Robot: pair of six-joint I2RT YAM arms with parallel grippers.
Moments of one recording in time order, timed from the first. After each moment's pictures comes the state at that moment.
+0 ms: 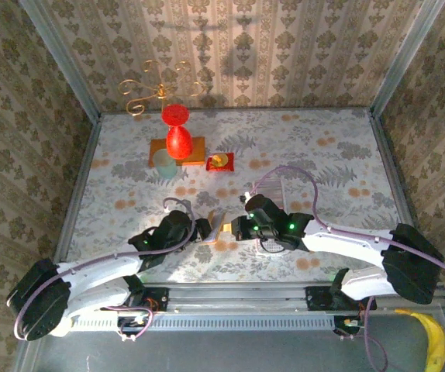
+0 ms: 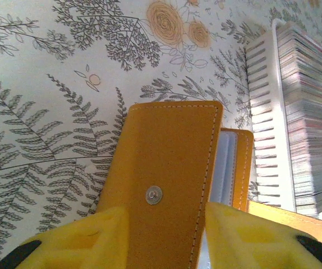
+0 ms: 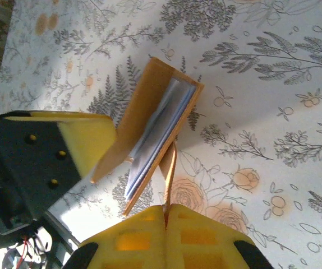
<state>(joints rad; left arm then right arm) -0.89 0.99 0.31 0.03 -0.07 -0.99 0.93 1.32 0.70 -0.13 -0.05 0.82</state>
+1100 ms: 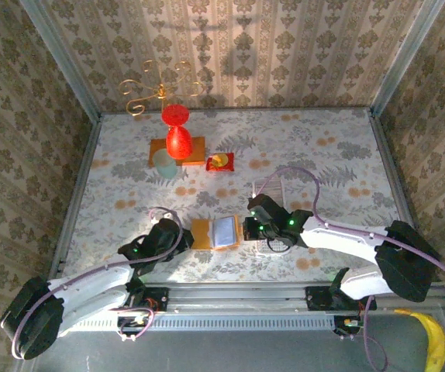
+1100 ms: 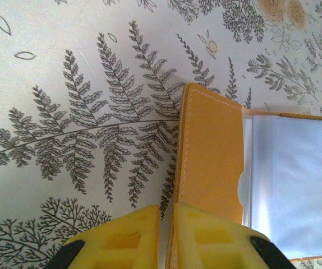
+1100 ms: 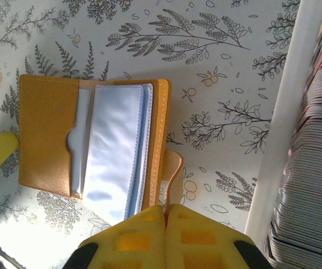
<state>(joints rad) -0.80 0.86 0.19 -0.11 -0.05 -0.99 0.87 1.36 0.71 -0.28 0.00 0.79</state>
